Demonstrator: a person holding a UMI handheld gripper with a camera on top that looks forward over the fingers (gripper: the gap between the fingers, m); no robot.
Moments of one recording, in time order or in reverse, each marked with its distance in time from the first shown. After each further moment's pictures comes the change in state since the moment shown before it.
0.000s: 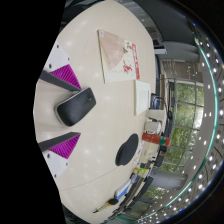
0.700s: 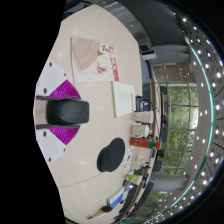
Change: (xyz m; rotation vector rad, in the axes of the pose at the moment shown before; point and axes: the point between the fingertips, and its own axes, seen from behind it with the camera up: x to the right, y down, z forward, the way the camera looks) arm 0.003 -0.090 0.016 0.059 -0.112 0.063
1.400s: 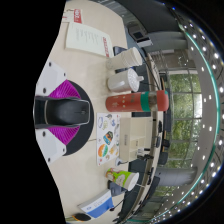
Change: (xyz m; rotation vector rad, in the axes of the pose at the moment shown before) arm 0.229 -0.148 0.242 -0.027 0.051 0.070
